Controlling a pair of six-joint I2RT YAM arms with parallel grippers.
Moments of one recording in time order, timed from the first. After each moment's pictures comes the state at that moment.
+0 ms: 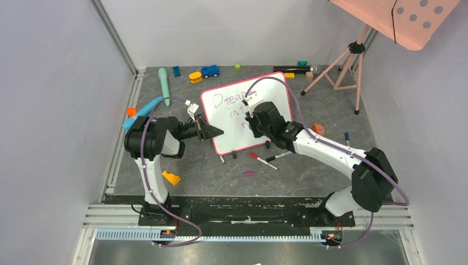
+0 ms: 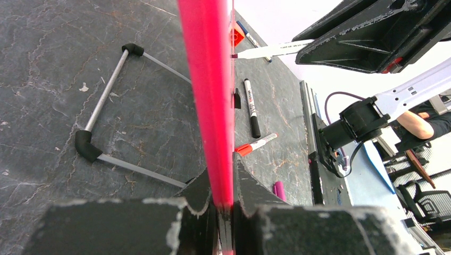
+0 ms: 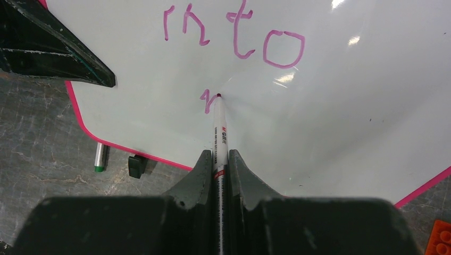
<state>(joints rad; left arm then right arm) -0.11 2.05 0.61 1.51 1.16 -0.75 0.76 1.48 1.06 -0.19 0.21 0.08</state>
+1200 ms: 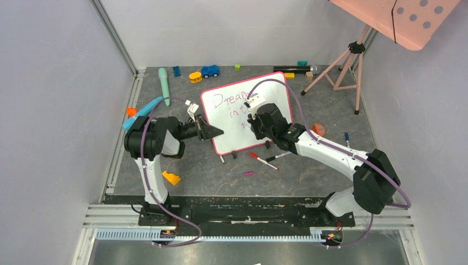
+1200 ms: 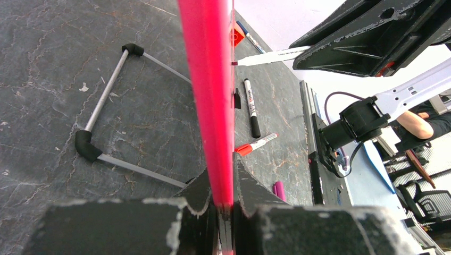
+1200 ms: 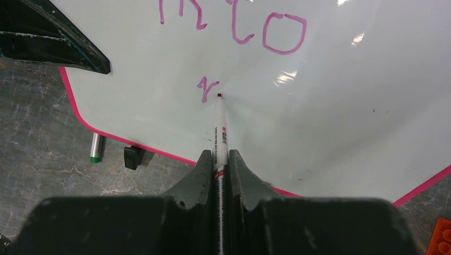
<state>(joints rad) -0.11 2.05 0.61 1.51 1.16 -0.75 0.75 1.45 1.02 -0.18 0.17 0.07</state>
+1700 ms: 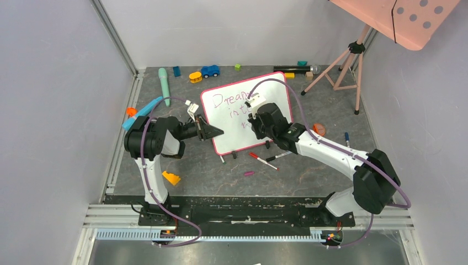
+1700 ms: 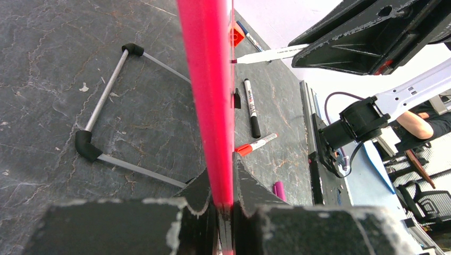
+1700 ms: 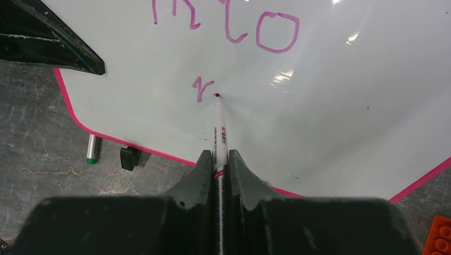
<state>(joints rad) -0.11 2.05 0.61 1.51 1.16 -0.75 0.75 1.46 1.02 -0.18 0.18 0.07</state>
